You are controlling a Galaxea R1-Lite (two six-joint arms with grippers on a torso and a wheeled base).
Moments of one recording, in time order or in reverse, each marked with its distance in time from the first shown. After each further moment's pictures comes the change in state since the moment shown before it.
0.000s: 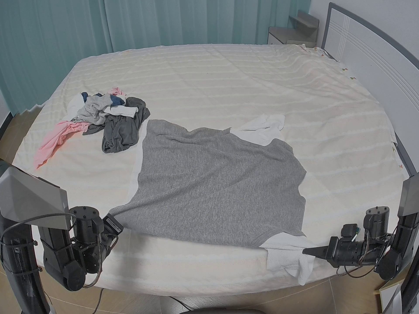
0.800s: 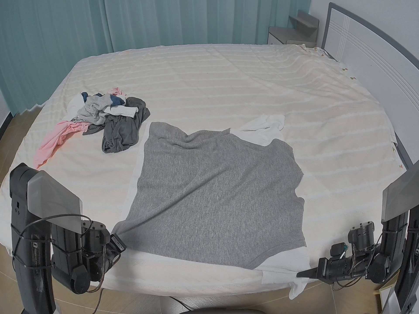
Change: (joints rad) left arm 0.046 0.182 0.024 -0.001 -0.084 0.046; right arm 0.019 0.156 0.000 0.107 -0.001 -0.108
